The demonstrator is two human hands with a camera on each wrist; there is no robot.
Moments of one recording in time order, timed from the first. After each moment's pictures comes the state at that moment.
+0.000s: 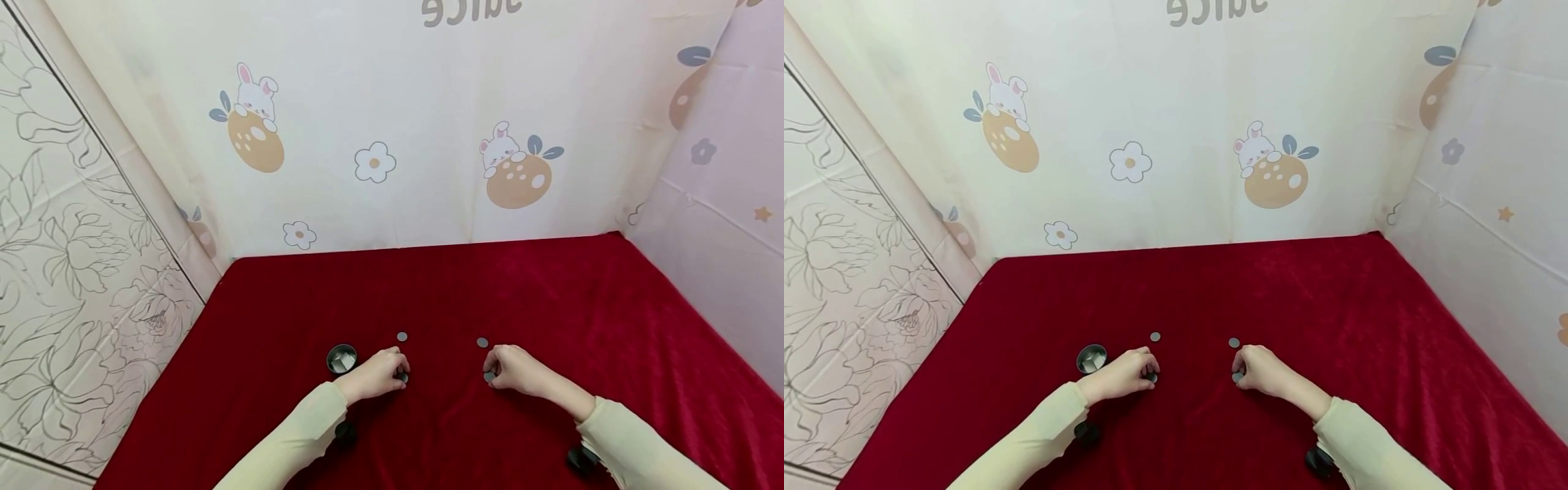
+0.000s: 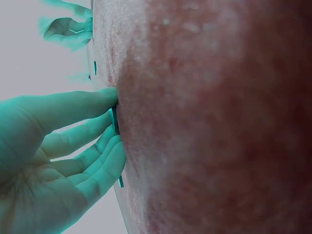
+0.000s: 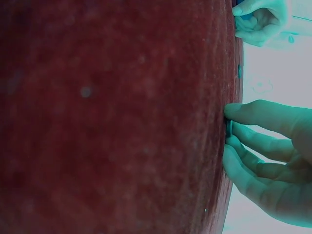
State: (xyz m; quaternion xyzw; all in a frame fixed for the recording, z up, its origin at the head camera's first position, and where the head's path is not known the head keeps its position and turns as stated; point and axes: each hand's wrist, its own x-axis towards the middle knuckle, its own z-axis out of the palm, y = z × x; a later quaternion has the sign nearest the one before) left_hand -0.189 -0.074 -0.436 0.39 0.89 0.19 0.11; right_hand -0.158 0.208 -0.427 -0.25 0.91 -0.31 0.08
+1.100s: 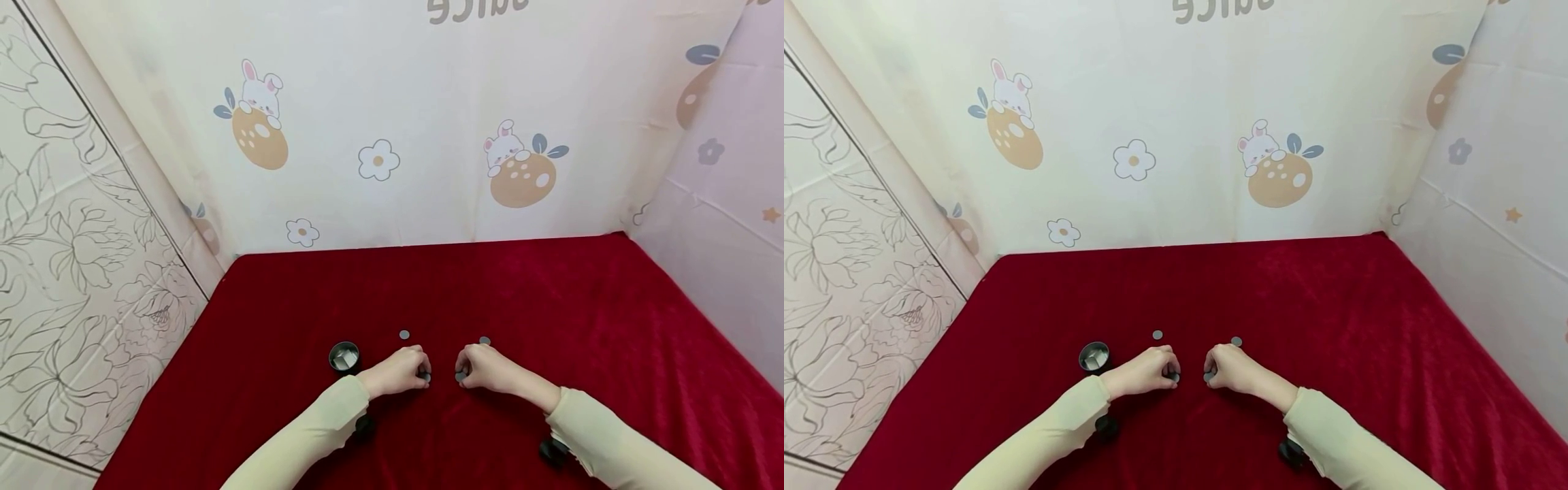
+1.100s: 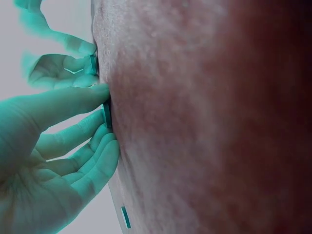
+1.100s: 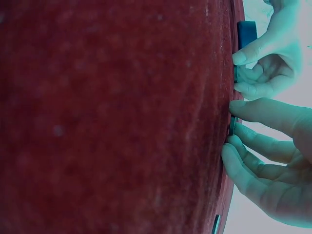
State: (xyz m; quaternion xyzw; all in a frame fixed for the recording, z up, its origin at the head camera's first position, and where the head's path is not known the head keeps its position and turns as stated) left_hand -0.191 -0.042 -0.437 0.40 0.89 0.17 0.12; right_hand -0.169 0.164 -0.427 -0.30 0.90 -0.30 0.08
